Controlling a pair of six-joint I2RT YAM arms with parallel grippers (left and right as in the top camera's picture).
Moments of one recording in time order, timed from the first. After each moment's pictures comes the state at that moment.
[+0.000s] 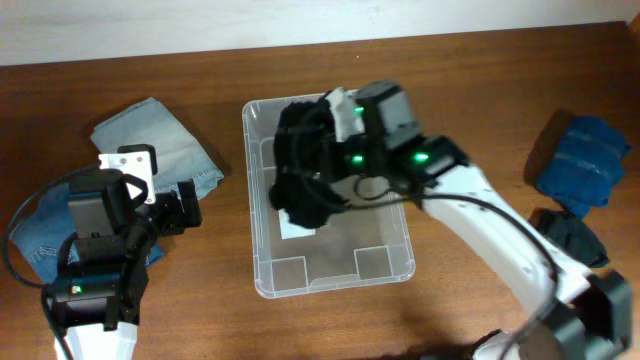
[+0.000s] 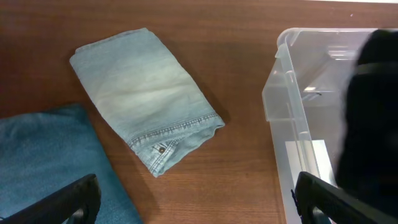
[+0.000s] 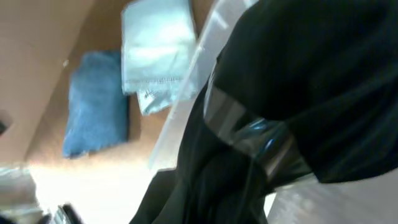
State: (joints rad) left arm 0.03 1.00 1.01 -0.72 0.03 -0.02; right arm 0.49 1.60 1.34 -0.50 -0.42 0.37
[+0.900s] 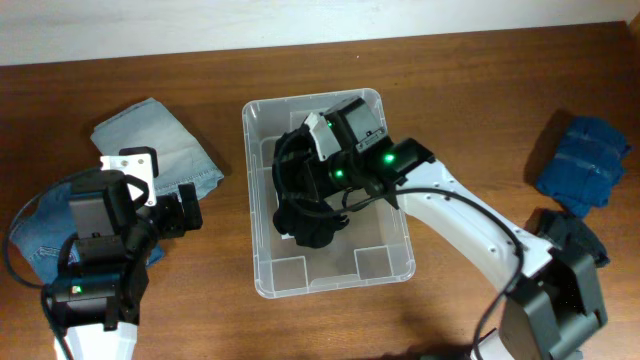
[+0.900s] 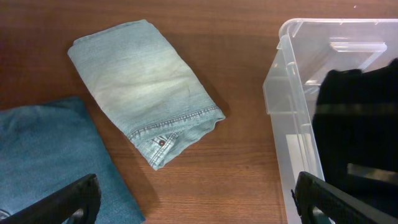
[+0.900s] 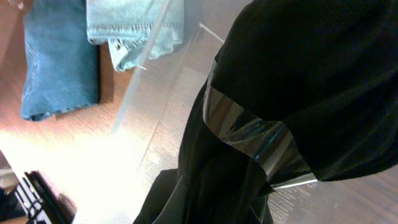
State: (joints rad) left arm 0.03 1.00 1.01 -0.74 0.03 -0.02; right arm 0.54 1.71 1.34 -0.58 -0.41 0.25
